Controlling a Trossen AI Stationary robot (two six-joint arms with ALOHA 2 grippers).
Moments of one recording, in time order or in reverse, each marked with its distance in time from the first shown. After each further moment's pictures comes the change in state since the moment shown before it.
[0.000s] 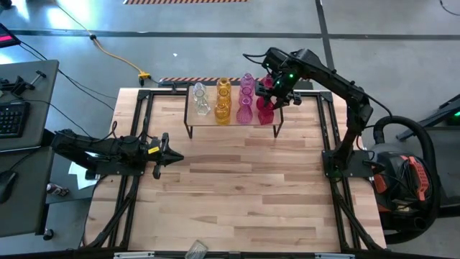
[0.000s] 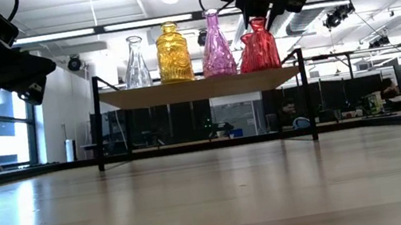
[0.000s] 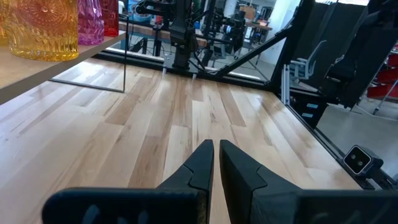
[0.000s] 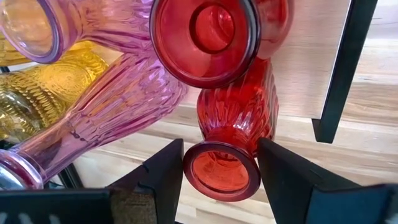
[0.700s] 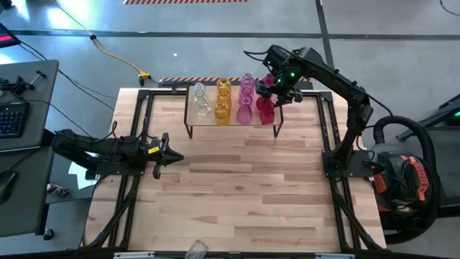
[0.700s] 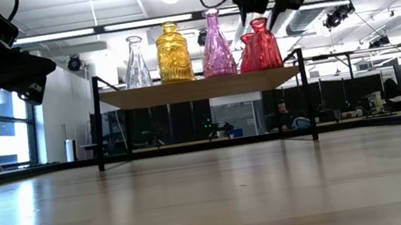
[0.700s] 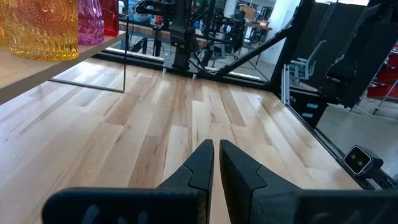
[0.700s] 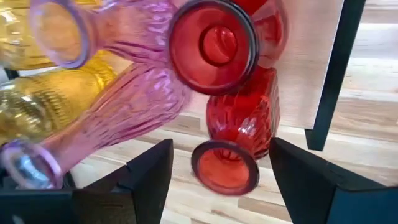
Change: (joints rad) left arm 0.000 0.000 0.000 0.000 0.000 0.000; right arm 0.000 -0.002 0.044 -0.014 0.048 -0.026
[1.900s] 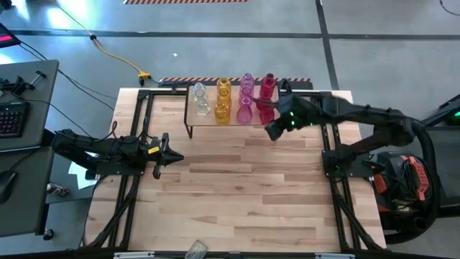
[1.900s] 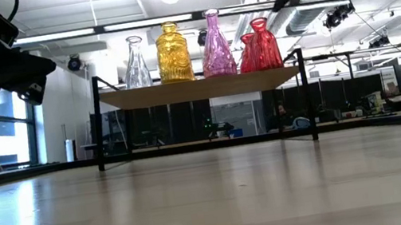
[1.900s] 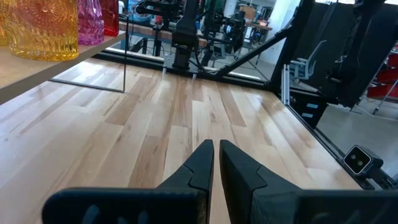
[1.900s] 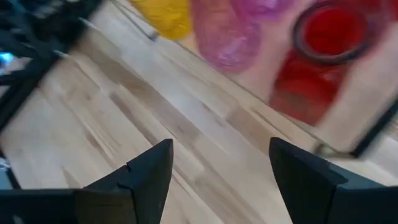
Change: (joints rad) left arm 0.000 0.000 0.000 0.000 0.000 0.000; right arm 0.457 -0.499 -0.639 0.549 0.420 -0.253
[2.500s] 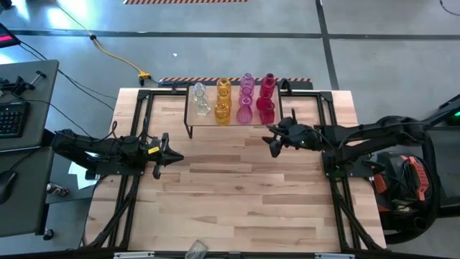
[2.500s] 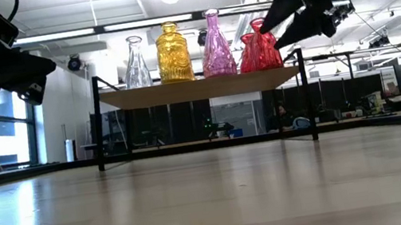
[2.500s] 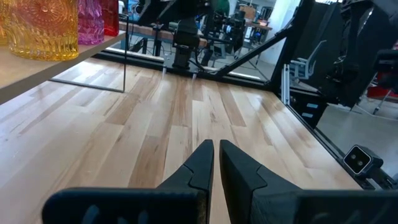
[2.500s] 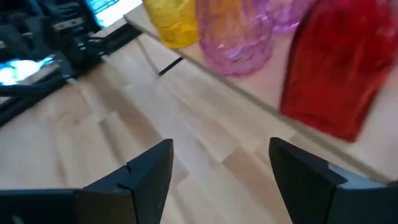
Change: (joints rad) left arm 0.000 0.000 0.000 0.000 0.000 0.000; right arm 0.156 -0.223 -0.669 0.775 0.276 -0.138
